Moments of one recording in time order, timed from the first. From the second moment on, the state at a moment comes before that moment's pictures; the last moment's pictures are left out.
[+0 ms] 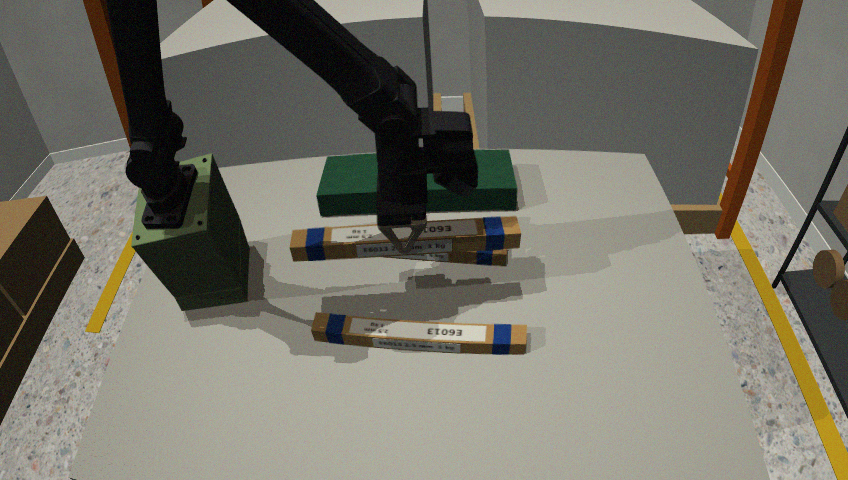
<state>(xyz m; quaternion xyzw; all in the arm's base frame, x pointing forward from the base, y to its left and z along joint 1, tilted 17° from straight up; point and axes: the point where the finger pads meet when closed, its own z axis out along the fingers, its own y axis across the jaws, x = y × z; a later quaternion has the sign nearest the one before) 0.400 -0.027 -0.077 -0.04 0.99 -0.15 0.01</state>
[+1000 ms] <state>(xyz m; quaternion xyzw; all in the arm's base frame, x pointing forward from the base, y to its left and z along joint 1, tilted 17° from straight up) 0.396 -0.102 -0.050 -0.06 0.99 -0.15 0.01</state>
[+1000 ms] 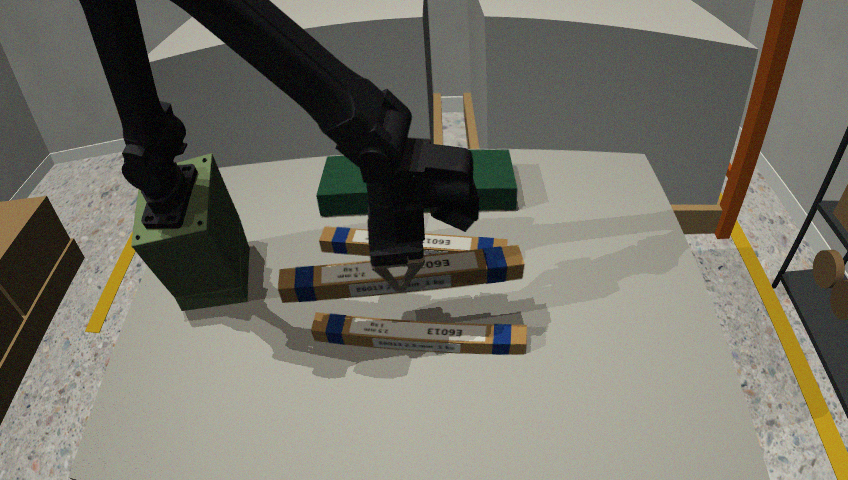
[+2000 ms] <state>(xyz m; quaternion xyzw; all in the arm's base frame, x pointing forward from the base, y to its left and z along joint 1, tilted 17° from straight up) 0.386 -0.166 -0.033 -0.07 0.99 -0.14 0.01</state>
